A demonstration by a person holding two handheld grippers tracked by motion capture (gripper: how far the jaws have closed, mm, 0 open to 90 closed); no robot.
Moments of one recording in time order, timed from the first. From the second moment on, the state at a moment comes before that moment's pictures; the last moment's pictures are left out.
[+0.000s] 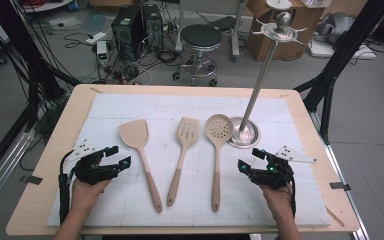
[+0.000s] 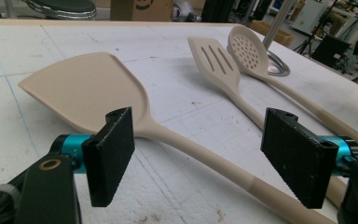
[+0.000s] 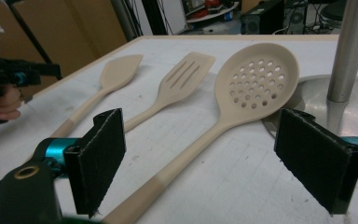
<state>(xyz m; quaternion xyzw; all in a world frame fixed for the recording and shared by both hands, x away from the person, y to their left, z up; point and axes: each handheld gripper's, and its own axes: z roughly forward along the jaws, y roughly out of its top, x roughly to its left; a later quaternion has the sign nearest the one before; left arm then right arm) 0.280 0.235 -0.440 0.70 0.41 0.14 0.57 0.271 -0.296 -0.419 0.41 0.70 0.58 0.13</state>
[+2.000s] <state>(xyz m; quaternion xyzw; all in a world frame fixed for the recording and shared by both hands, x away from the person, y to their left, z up) 0.336 0.203 -0.449 0.81 0.44 0.09 0.38 0.270 -0.304 -0.425 0.44 0.69 0.56 0.14</state>
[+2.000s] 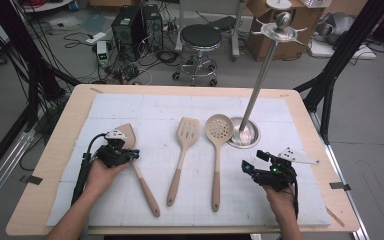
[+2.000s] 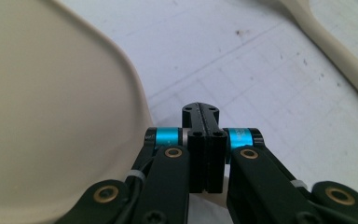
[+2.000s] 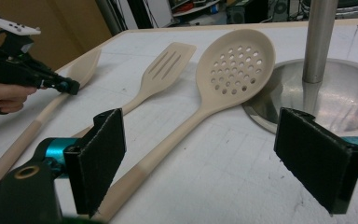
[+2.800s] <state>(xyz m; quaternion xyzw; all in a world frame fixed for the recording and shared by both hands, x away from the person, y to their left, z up) 0.253 0.235 -0.441 0.77 0.43 0.06 0.47 0.269 -0.301 -0.421 0.42 0.70 0.56 0.14</state>
